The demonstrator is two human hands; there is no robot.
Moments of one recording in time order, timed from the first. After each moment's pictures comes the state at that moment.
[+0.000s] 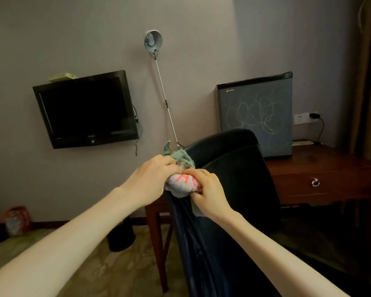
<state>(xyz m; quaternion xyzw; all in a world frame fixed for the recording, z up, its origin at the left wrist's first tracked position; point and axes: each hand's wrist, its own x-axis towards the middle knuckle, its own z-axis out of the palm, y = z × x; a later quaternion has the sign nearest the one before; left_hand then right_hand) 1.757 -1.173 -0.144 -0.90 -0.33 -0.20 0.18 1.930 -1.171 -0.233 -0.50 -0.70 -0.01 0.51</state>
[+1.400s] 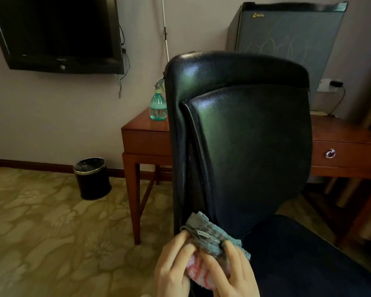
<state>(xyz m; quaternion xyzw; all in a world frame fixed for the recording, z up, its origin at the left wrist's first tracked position) 1.817 -1.169 -0.523 -0.74 -0.36 -0.56 -0.02 1.945 -1.207 -0.526 -0.56 -0.66 -0.29 0.40</state>
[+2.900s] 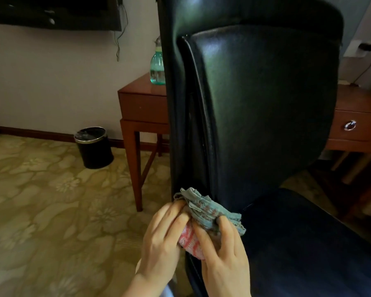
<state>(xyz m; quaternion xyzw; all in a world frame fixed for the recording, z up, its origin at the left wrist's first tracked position) 1.810 -1.153 -0.547 -0.76 -0.36 -0.54 0.05 1.938 -1.205 -0.553 -0.57 -0.67 -0.24 0.41</state>
